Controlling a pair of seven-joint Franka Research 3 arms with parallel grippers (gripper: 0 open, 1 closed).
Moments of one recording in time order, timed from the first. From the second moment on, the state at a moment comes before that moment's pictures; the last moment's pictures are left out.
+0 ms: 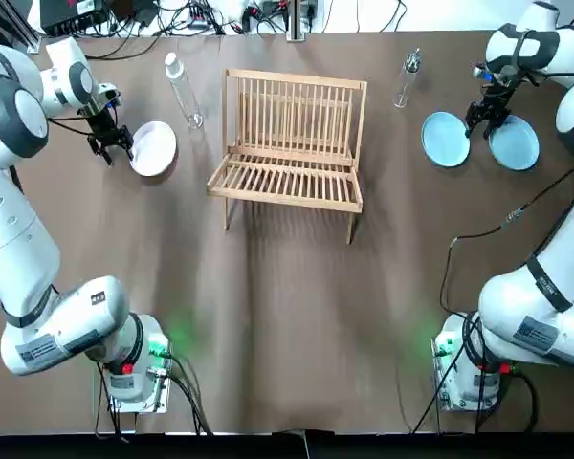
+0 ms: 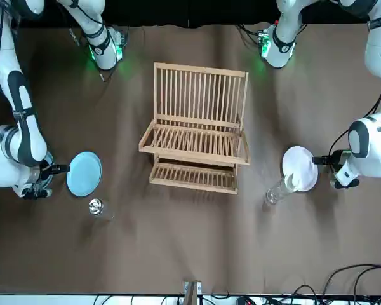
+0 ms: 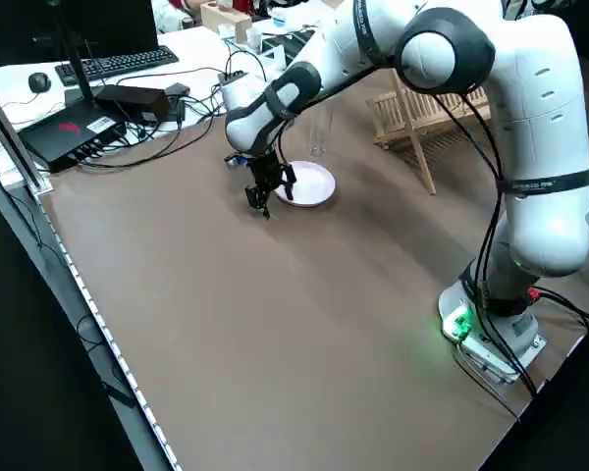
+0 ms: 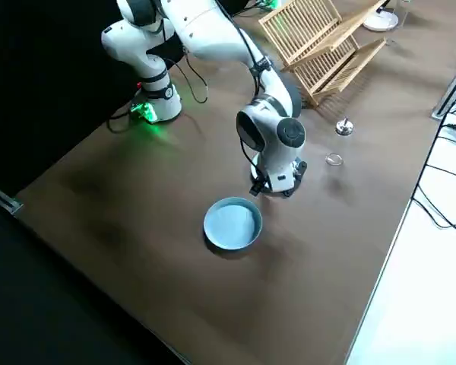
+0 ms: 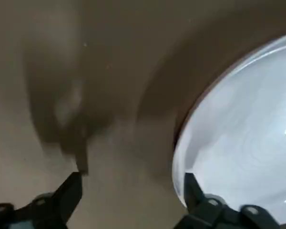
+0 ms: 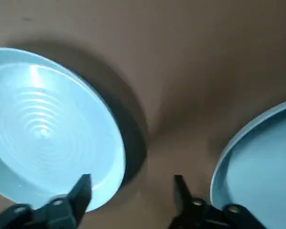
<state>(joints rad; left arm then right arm) 0.36 0.62 -0.08 -1.84 0.04 2.09 0.18 -0.32 0.64 0.06 -1.71 0.00 2.02 -0.32</state>
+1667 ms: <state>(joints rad) 0.34 0.40 -0.31 -1.68 0.00 1.16 -0.09 -0.32 0.67 0.08 -1.64 0.07 1.67 -0.31</state>
